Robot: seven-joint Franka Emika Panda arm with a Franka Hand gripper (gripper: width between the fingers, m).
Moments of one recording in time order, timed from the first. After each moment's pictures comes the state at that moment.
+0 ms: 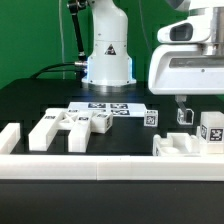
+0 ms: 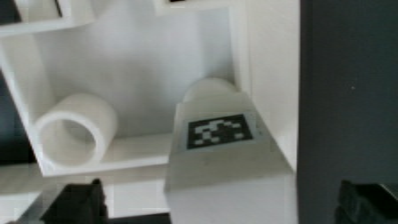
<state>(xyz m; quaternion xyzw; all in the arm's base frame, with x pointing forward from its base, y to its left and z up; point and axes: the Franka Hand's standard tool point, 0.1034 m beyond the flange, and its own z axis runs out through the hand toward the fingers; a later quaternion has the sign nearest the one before) 0.628 0.125 0.078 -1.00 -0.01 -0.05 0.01</state>
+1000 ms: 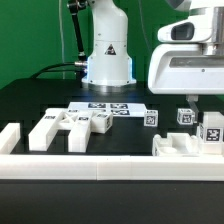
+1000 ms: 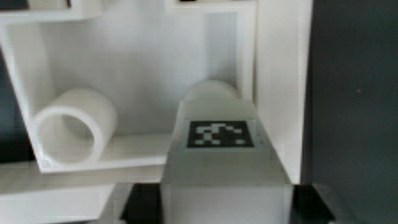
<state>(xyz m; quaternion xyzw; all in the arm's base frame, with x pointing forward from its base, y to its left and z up) 0.628 0.126 0.078 -0.99 0.12 -0.04 0.02</state>
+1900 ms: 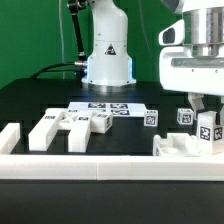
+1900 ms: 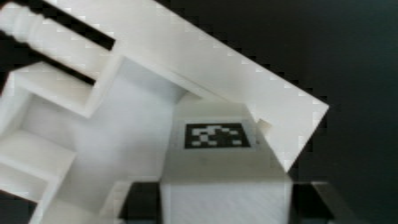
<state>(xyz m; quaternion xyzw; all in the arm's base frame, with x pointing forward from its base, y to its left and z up) 0.626 0.124 0.077 -0.84 0.53 -0.02 0.07</state>
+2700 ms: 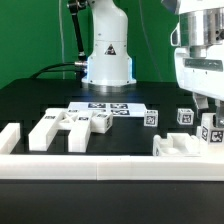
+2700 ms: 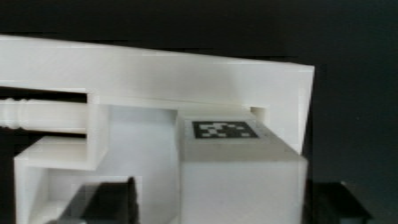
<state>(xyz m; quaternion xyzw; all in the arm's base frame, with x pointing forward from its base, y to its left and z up) 0.626 0.125 0.076 -0.76 0.65 -0.01 0.08</state>
